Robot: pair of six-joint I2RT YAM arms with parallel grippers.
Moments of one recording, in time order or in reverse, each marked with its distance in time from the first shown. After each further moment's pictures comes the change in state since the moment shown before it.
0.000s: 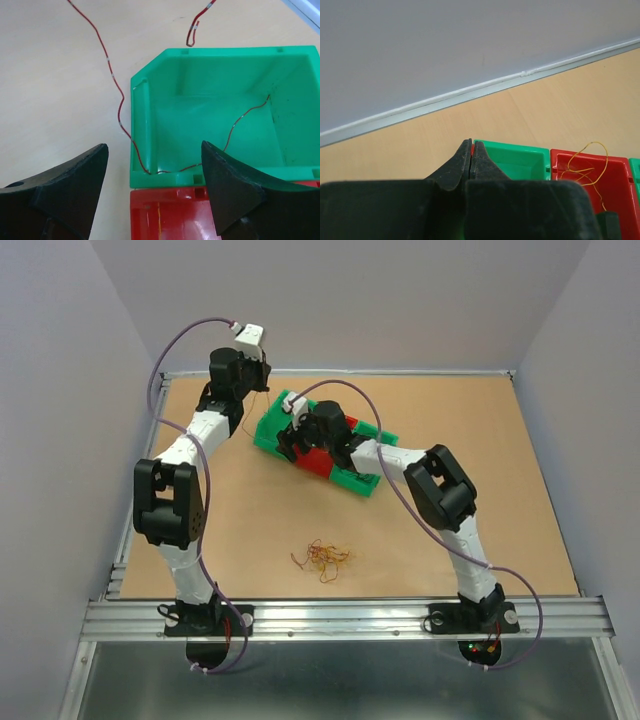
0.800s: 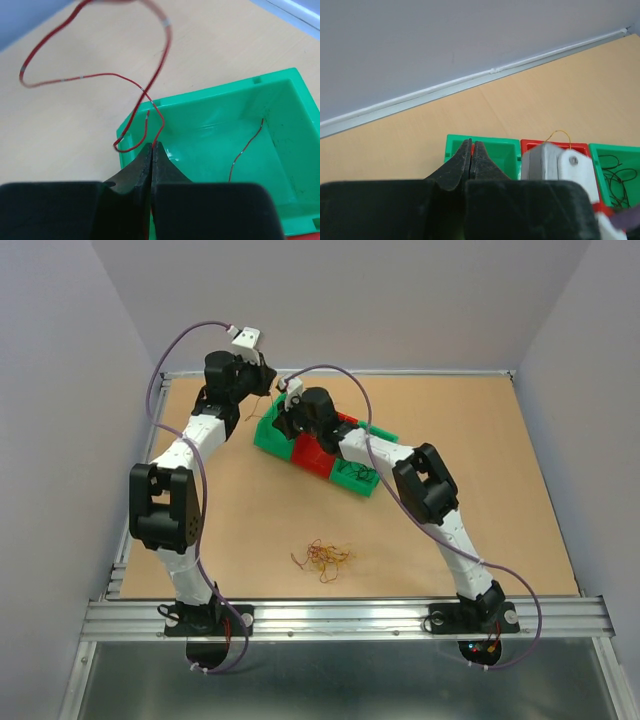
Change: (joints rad) left arm 0.025 -0.043 -0.047 0.007 0.139 -0.077; right arm -0.003 0.180 0.331 -0.119 0.082 0.164
